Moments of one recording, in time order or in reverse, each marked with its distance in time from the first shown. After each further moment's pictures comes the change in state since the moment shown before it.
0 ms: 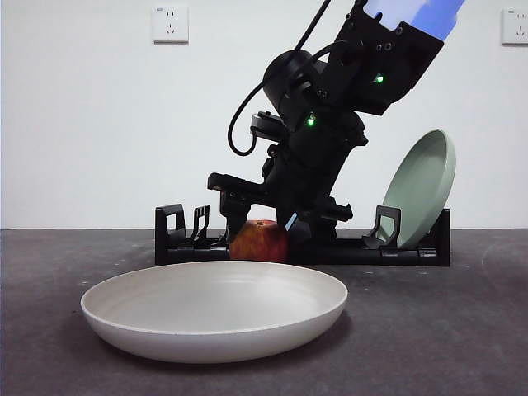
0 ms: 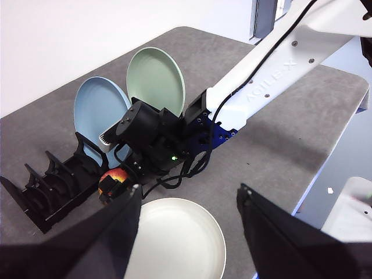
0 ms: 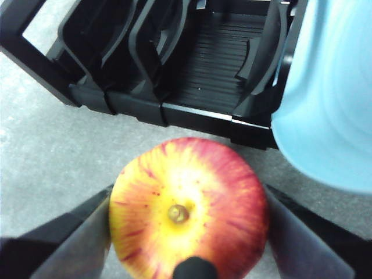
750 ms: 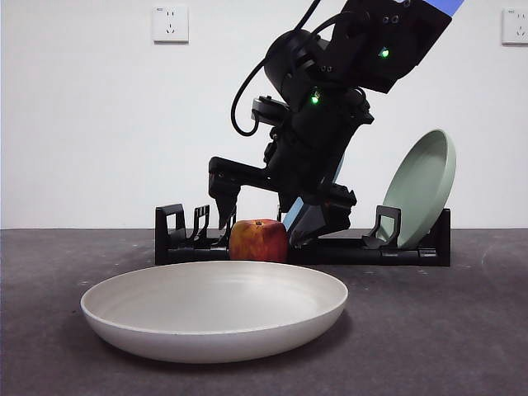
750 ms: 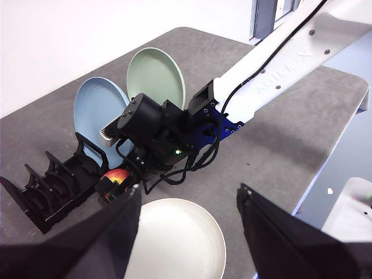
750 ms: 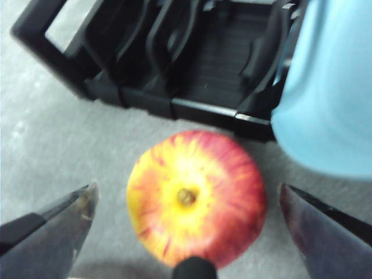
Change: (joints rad) left arm 0.000 0.000 0.000 0.002 0.001 0.000; right arm 0.006 -0.060 -0.004 -0.063 0.000 -0.007
